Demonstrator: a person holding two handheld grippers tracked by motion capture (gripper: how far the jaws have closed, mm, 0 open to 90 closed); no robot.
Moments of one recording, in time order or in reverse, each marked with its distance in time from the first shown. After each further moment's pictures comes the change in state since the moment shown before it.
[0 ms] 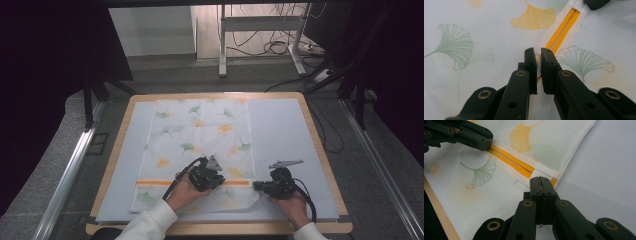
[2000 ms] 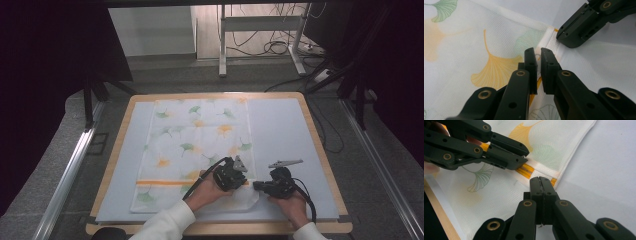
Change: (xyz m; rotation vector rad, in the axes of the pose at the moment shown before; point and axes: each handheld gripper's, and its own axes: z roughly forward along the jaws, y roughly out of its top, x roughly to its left) left arm -0.032 0.046 0.037 0.004 -0.017 0.104; right arm 0.000 0.001 0.000 0.008 -0.003 0.011
